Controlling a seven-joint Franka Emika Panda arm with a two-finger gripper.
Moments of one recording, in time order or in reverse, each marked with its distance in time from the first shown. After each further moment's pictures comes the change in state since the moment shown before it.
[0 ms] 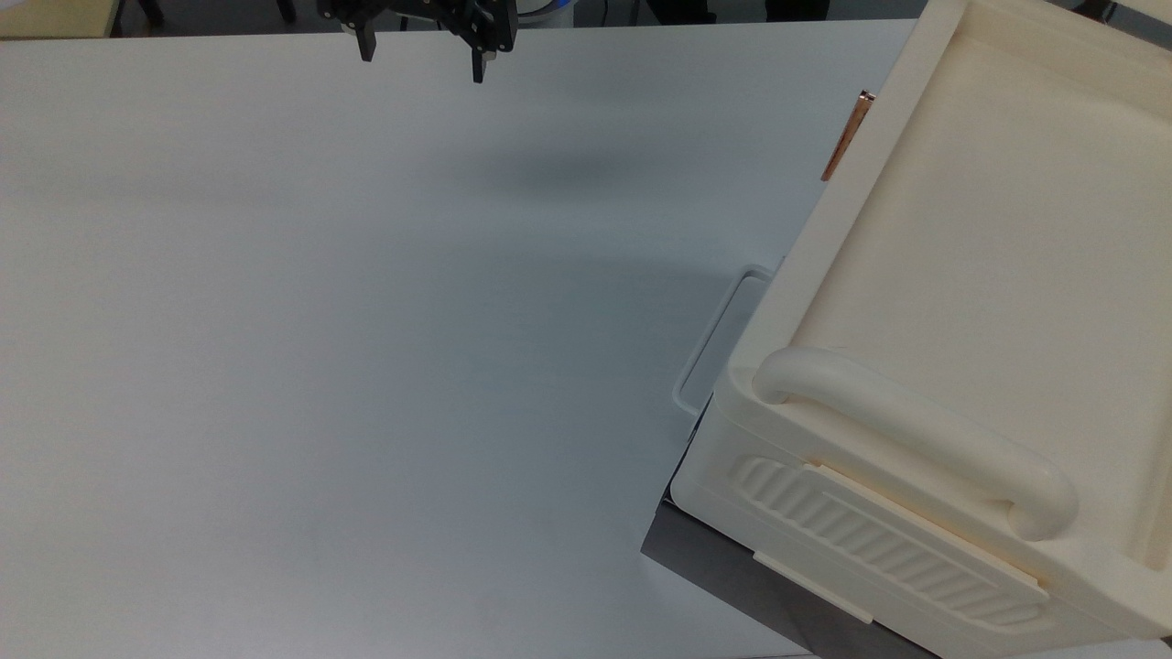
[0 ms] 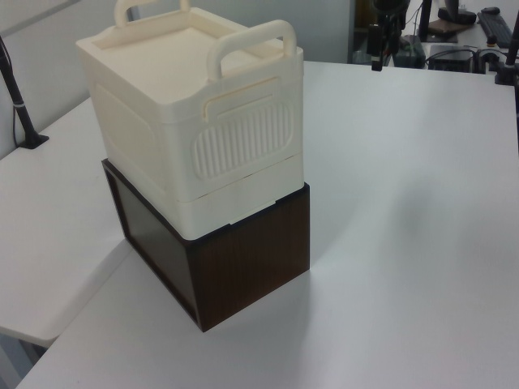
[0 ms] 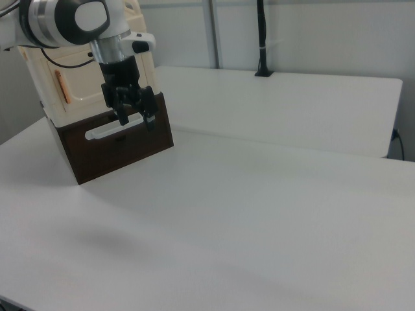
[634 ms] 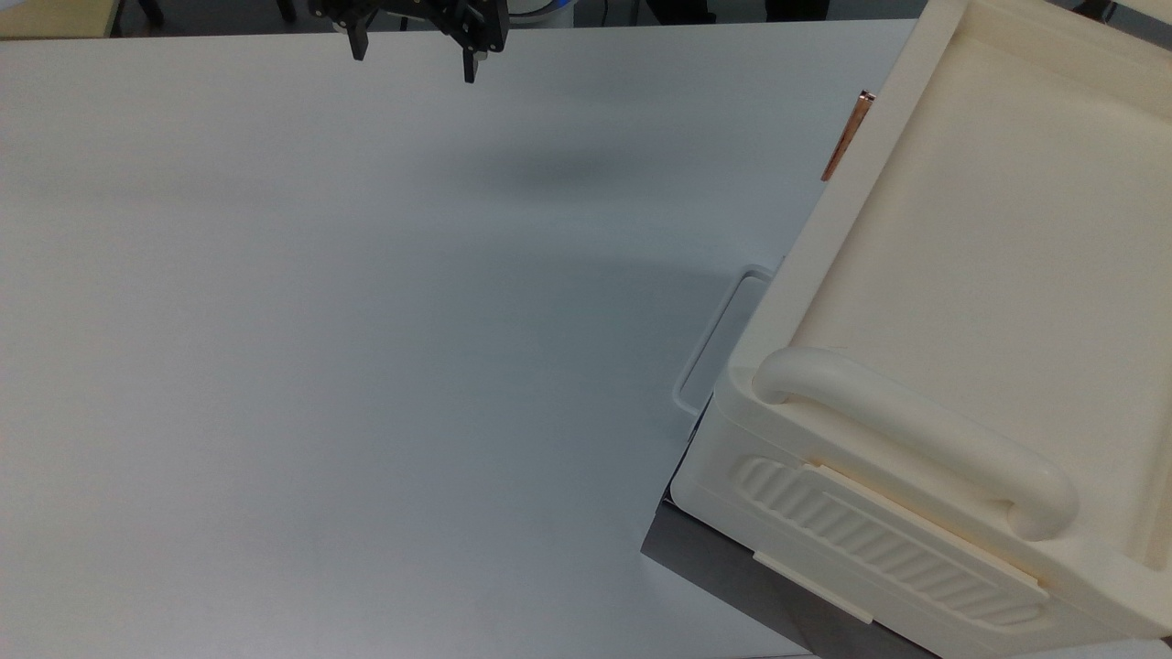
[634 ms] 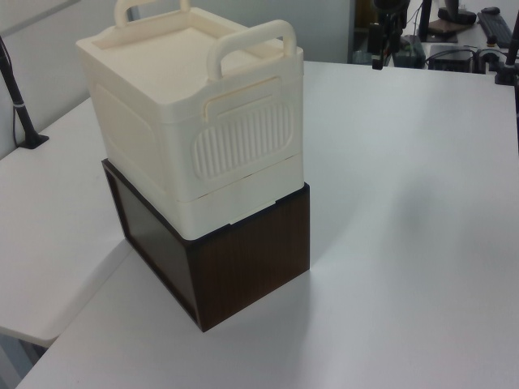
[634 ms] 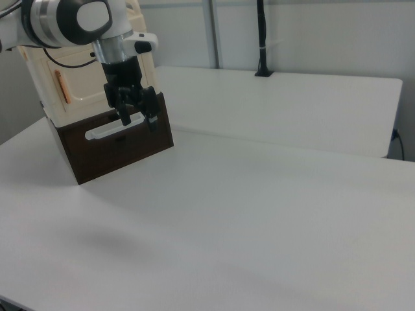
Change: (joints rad) arm -0.011 0.000 0.000 0.001 0.000 0.001 0.001
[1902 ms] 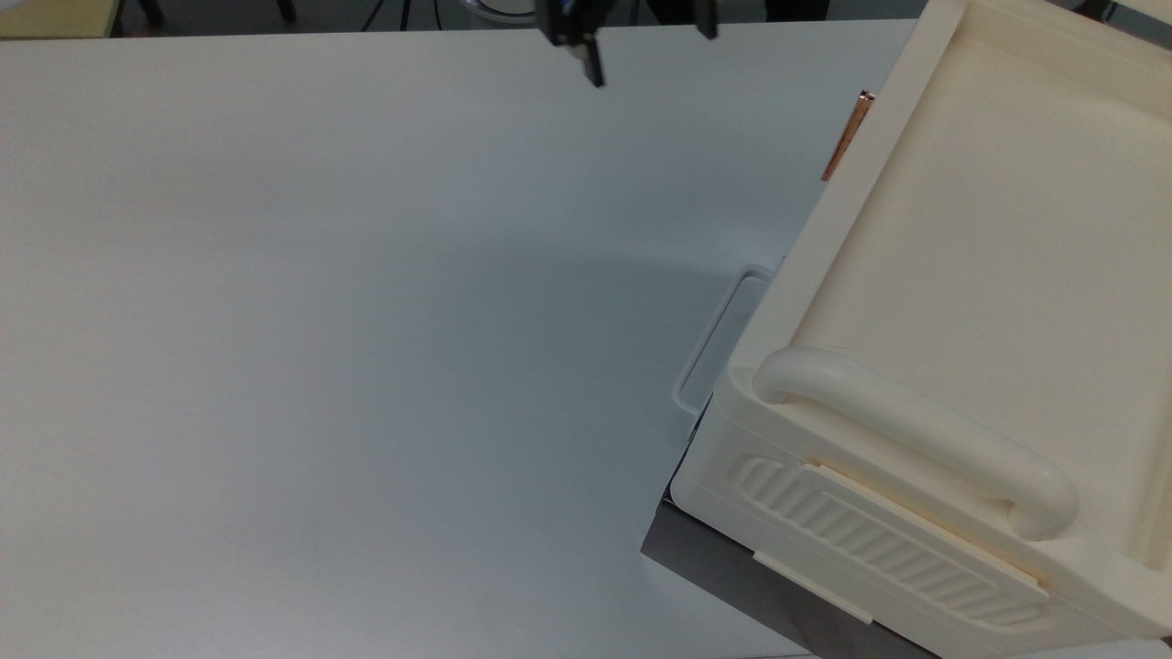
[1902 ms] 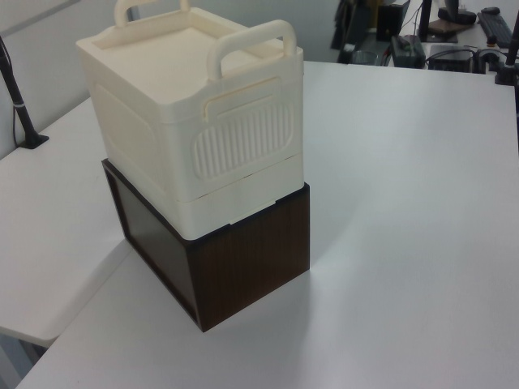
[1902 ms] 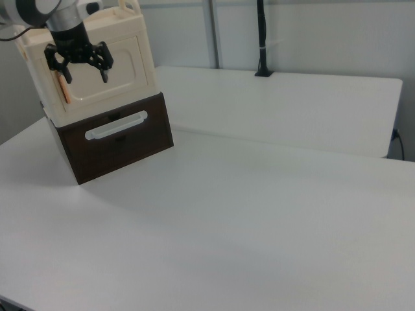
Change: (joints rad) arm 0.206 0.040 0.027 0.139 0.204 0.178 -0.407
